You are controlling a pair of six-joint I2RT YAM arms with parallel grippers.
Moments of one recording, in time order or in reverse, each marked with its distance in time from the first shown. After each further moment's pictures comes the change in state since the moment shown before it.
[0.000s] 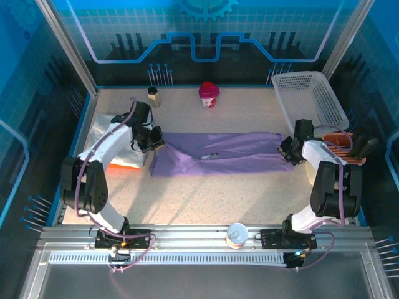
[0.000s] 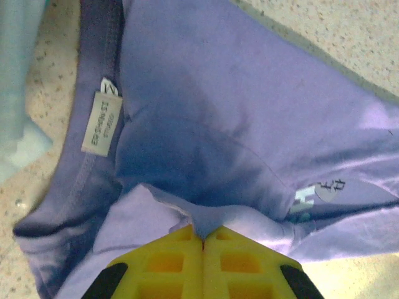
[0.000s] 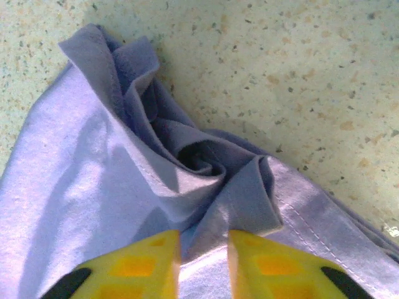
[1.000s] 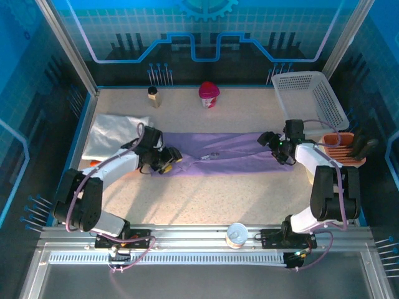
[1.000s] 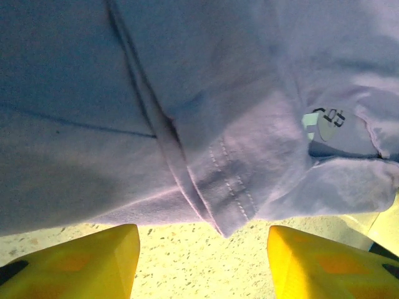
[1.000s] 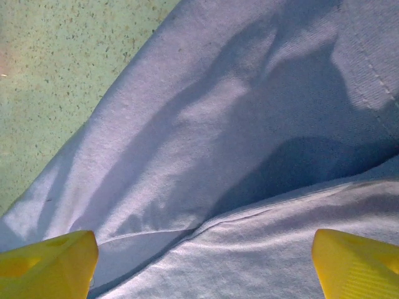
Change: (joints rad) left arm -0.195 -0.223 -0.497 0.438 0.086 -0.382; right arm 0.116 -0.042 -0.048 0.121 -0.168 -0.071
